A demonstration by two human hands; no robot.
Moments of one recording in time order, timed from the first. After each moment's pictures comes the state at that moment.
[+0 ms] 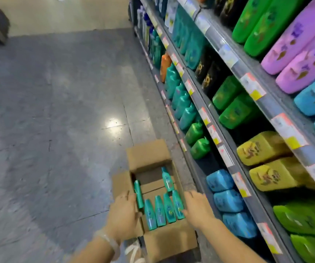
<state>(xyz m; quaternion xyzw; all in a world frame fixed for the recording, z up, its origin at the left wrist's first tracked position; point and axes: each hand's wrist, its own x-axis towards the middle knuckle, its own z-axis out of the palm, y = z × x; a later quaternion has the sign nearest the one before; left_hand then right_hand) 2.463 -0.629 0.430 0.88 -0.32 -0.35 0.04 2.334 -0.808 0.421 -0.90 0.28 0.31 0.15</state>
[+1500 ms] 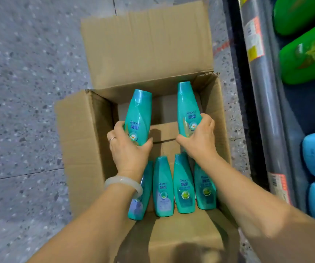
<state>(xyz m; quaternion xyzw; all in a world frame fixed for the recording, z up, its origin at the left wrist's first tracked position) 2.485 -0.751 -0.063 0.92 0.08 -0.22 0.32 2.432 -0.895 -0.073 -0.81 0.45 0.11 0.36</state>
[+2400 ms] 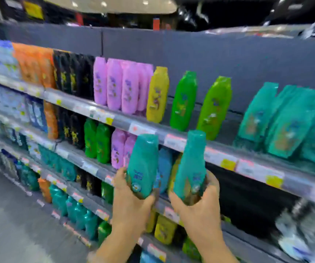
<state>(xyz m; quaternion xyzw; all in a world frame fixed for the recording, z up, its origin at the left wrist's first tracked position) 2.366 -0.843 0.757 0.60 -0.47 -0.24 0.61 2.235 -0.846 0.770 -0.58 0.49 -0.58 0.29</state>
